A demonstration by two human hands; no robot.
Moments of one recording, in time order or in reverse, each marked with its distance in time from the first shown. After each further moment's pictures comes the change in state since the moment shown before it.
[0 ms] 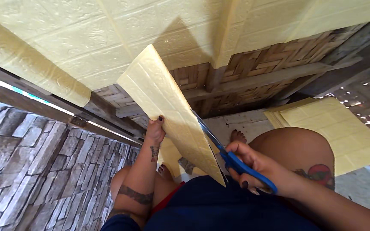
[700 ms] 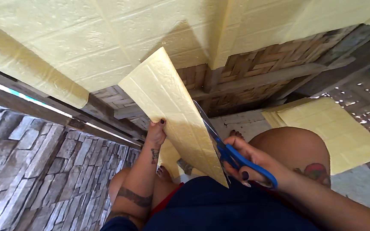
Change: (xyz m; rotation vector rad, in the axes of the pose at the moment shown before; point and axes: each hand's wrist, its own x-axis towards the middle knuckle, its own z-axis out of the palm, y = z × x) left_hand -0.003 -0.005 0.004 0.033 0.009 -0.039; right_hand 0.007 -0.004 0.002 0.086 0.041 -0.061
